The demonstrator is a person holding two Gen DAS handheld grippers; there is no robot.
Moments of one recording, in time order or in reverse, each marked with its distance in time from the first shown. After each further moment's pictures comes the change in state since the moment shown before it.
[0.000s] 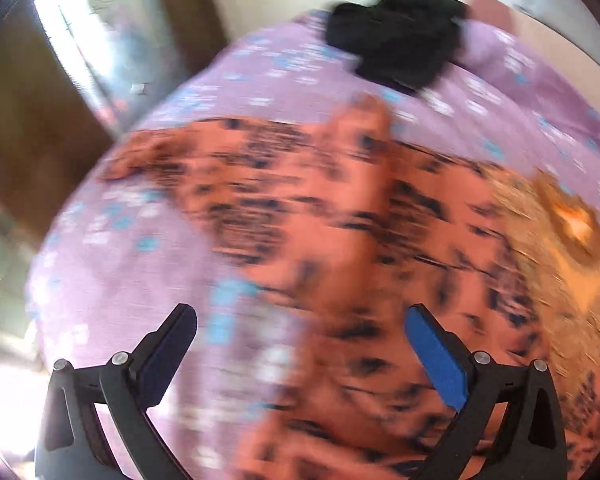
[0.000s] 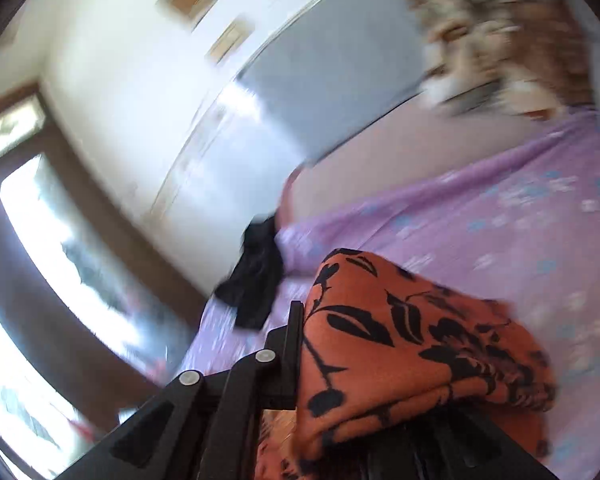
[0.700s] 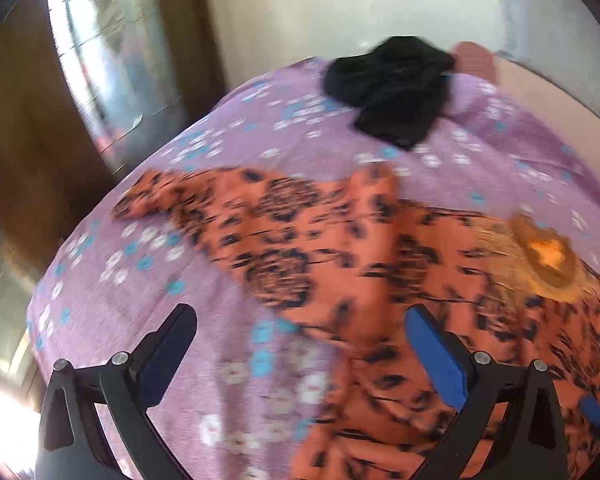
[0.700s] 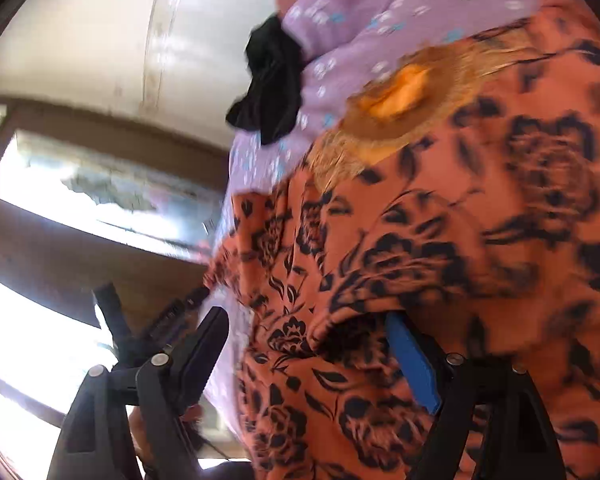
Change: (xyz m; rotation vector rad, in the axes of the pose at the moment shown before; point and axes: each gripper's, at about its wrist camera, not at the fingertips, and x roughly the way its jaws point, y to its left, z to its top) left arm -0.027 0.019 -0.005 0.071 -0.170 -0.172; right arm 0.040 -0.025 -0.123 0.383 0.356 0.145
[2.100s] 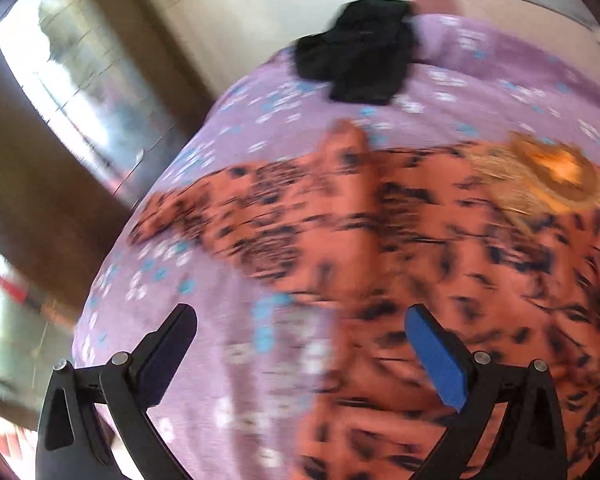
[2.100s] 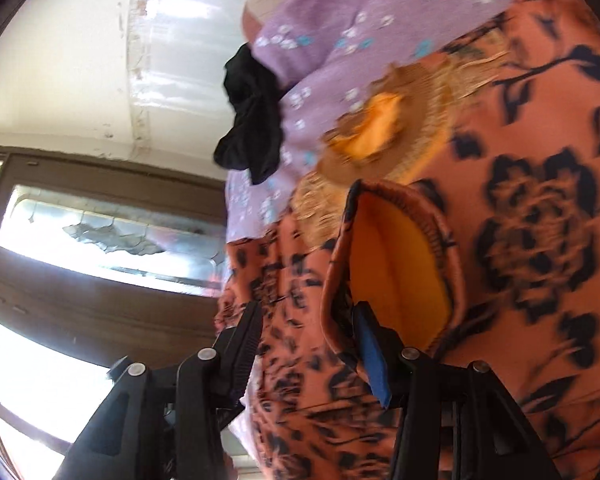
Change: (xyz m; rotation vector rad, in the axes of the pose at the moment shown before) left arm 0.014 -0.015 -0.019 0.152 0.060 0.237; right arm 0.052 0.002 0.025 0.088 0.076 0.104
